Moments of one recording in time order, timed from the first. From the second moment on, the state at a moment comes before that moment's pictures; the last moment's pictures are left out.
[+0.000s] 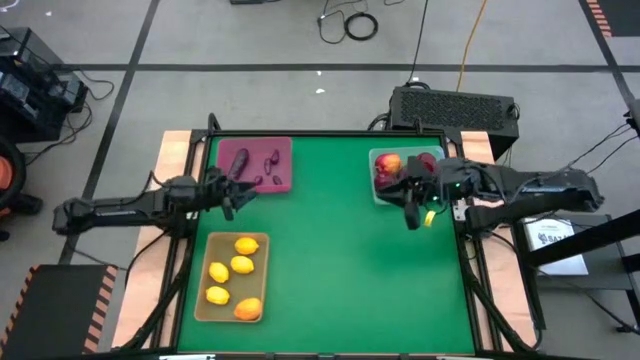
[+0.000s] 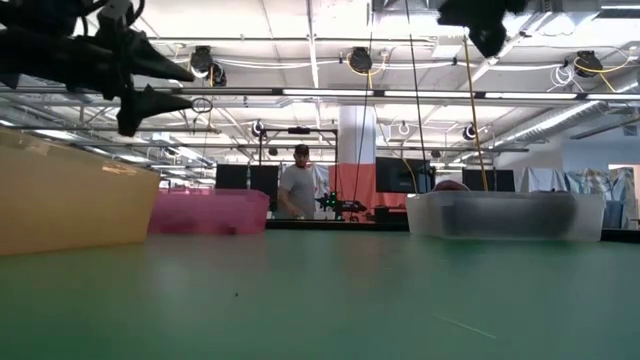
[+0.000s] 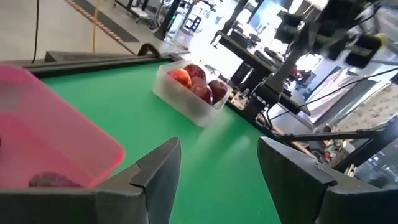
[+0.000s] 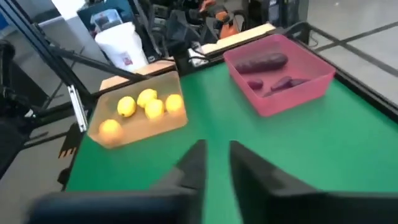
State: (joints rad) left arm 0.15 0.38 0.19 0.08 -0.11 -0.57; right arm 0.01 0.89 0.89 -0.36 0.07 0.35
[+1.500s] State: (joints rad) left arm -0.10 0.36 0.01 0.22 -0.18 -0.57; right arm -0.12 0.43 0.02 0.02 0.05 0.31
